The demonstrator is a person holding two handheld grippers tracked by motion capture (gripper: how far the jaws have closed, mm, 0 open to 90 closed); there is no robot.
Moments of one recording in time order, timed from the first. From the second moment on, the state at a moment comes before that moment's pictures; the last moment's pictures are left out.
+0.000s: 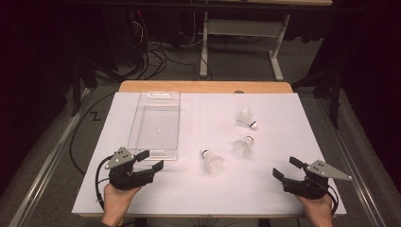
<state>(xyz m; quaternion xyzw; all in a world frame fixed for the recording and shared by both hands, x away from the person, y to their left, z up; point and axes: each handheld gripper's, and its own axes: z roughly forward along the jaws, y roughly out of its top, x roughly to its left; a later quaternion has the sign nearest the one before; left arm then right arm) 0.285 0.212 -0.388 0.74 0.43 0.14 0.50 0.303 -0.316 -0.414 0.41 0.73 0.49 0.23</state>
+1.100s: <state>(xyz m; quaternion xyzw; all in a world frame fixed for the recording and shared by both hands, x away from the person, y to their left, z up) 0.295 0.186 -0.385 0.75 0.41 0.12 0.50 0.303 -0.315 -0.414 0.41 0.73 0.49 0.23</state>
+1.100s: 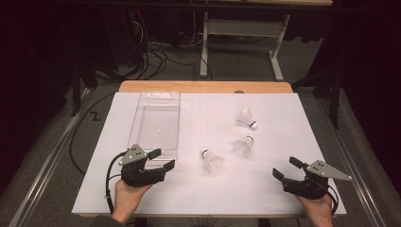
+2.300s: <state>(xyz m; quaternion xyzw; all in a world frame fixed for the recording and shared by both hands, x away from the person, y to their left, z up) 0.307 0.156 -0.383 0.76 0.39 0.11 0.51 0.303 -0.315 -0.414 0.41 0.74 0.49 0.22</state>
